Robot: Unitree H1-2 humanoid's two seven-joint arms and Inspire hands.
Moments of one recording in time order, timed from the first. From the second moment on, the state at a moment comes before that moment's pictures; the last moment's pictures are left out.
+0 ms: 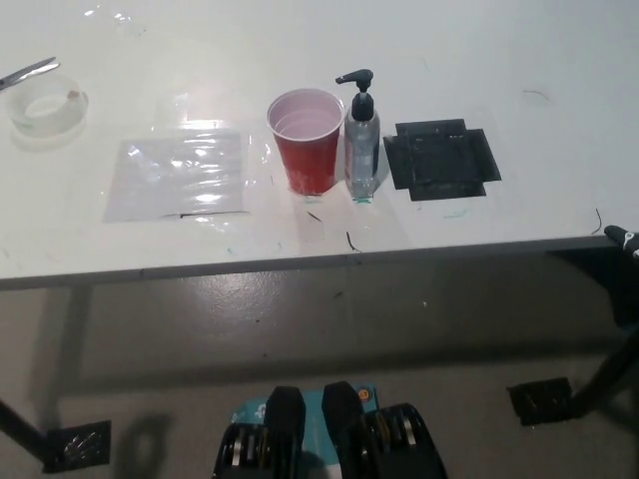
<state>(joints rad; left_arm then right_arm) -0.09 0.44 0.45 -0.09 -0.32 0.07 -0.11 -0.31 -0.31 -0.21 0.00 0.13 0.20 0.05</state>
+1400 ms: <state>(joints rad) -0.09 0.45 0.44 -0.09 -0.33 0.08 -0.15 -0.94 -0.38 0.41 0.18 -0.29 0.24 0.27</state>
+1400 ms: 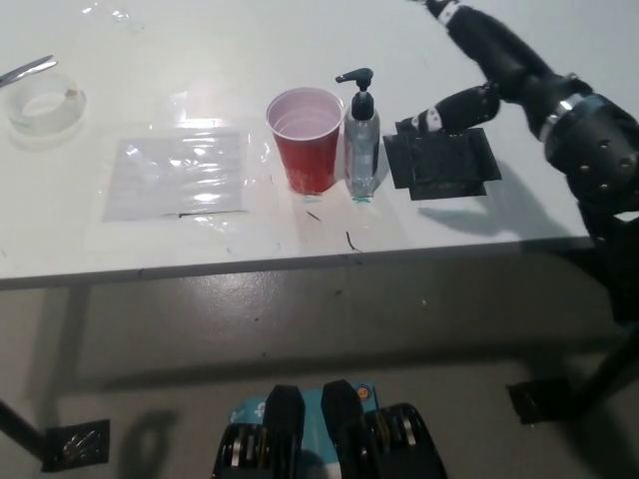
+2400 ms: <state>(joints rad) -0.09 0.45 0.44 -0.09 -0.33 0.08 -0.17 -1.06 -0.25 0.50 0.45 -0.46 0.05 0.29</state>
